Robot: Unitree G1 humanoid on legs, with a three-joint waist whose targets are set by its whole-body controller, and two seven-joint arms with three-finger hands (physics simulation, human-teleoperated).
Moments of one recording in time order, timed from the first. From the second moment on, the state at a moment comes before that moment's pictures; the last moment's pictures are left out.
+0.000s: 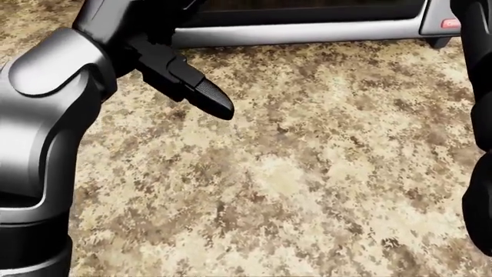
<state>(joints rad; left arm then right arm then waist) -0.93 0.18 0.03 -0.03 -0.07 0.65 -0.44 -1.50 -0.48 -0.18 1.25 -0.06 0.04 -0.52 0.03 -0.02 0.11</state>
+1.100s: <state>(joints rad) -1.21 0.24 0.04 0.53 -0.04 0.44 -0.51 -1.50 -0.47 -0.17 1.23 -0.09 0.01 -0.50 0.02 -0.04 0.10</state>
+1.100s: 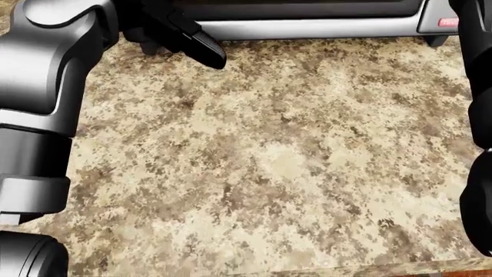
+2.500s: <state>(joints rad) -1.52 0.22 0.07 1.25 0.14 0.02 -0.52 -1.51 -0.49 -0.18 1.17 -0.06 -0.03 -0.51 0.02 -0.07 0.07</state>
